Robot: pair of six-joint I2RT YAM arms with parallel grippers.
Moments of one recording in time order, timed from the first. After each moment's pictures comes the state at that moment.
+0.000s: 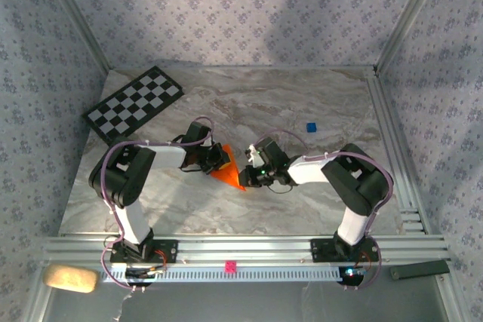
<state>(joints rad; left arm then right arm) -0.51 1.78 0.80 0.01 0.51 -1.01 0.74 1.74 0.72 0.13 -0.52 0.67</state>
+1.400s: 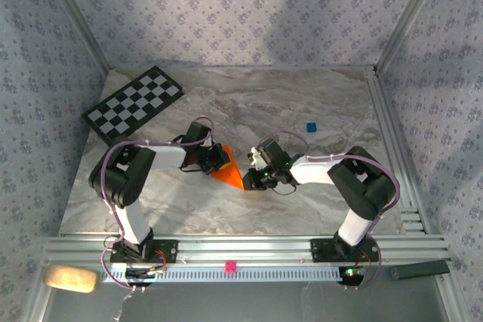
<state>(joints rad) -0.51 1.78 0.80 0.01 0.52 -1.01 0.74 1.70 0.73 -0.03 -0.50 0.60</state>
